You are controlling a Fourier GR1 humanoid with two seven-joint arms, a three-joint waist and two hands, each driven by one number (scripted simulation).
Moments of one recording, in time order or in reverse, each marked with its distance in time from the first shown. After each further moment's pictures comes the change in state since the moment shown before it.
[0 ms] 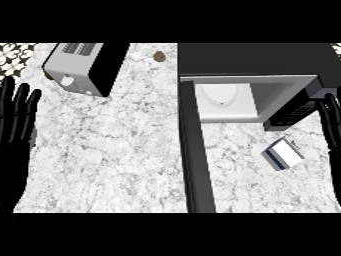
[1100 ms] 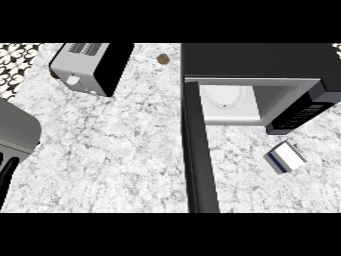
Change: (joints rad) left arm 0.445 -0.026 -0.026 -0.307 0.199 -0.130 0.095; right arm 0.061 -0.279 -0.314 0.200 -0.482 0.528 -0.132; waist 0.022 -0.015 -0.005
